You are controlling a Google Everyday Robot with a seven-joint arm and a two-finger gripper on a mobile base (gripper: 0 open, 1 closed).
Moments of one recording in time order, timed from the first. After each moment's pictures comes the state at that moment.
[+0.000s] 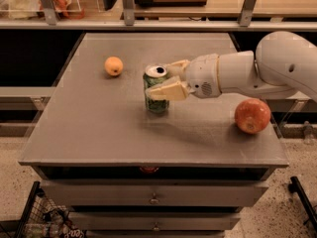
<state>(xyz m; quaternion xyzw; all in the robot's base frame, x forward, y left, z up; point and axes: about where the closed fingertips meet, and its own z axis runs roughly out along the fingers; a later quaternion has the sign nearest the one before) 0.551 -0.018 0.903 -0.49 0.66 0.31 0.48</state>
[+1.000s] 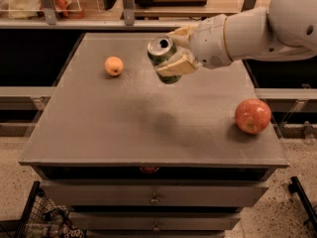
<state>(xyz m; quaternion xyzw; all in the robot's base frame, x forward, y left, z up) 0.569 -0.035 0.966 -0.60 0.60 0.15 0.51</state>
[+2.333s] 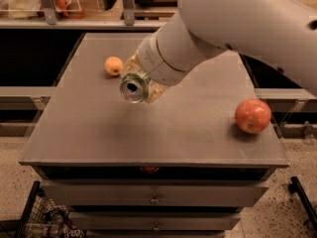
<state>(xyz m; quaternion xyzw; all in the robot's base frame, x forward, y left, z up) 0.515 0.029 0.935 -0.89 0.28 -0.14 0.33</state>
